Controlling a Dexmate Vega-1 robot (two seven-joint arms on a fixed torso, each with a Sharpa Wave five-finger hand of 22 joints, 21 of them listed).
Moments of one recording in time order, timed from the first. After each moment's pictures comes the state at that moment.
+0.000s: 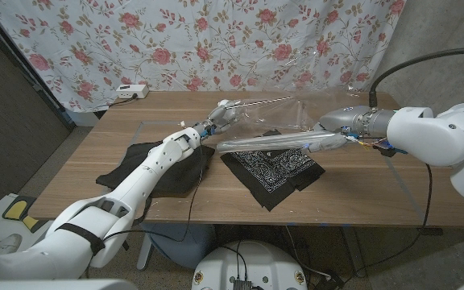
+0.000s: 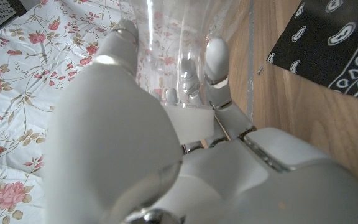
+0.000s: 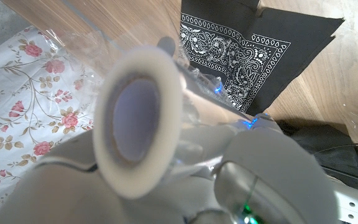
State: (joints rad) left arm 0.58 0.30 0.41 -1.13 -1.03 0.21 -0.34; left_hand 1.35 -0.13 0.33 -0.16 0.27 0.45 -0.10 1.27 0.78 0.36 -0.18 1.32 0.81 0.71 -0.11 1.01 0.56 0.88 -0.22 1.51 0.38; right arm -1.53 -1.37 0.28 -2.68 -0.48 -0.58 0.64; right_hand 0.61 0.09 0.10 0.12 0.31 0.65 -0.11 0.82 0.54 0.69 -0.18 1.47 1.19 0.82 -0.10 1.51 1.23 0.77 -0.09 1.18 0.18
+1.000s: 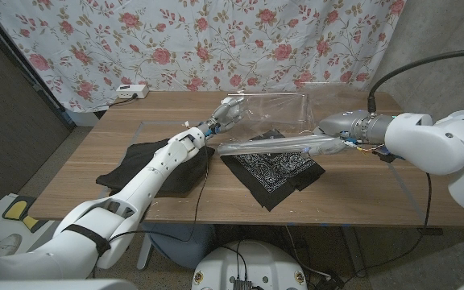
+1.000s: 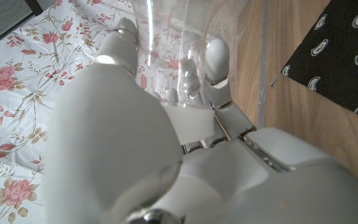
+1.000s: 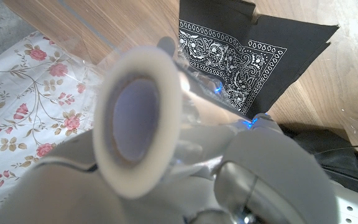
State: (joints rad) left arm 0.58 0.26 0.40 -1.12 -1.05 0.18 -0.34; left_hand 1.35 -0.13 0.33 -0.16 0.26 0.45 -0.10 1.28 0.77 0.36 -0.18 1.32 0.81 0.71 -0.11 1.01 0.57 0.88 -0.22 1.52 0.38; right arm -1.56 -1.38 0.26 -2.71 -0.52 -0.63 0.64; right_hand 0.61 0.09 0.11 0.10 0.31 0.65 -0.11 0.83 0.54 0.69 -0.18 1.47 1.19 0.82 -0.10 1.51 1.23 0.77 -0.09 1.18 0.18
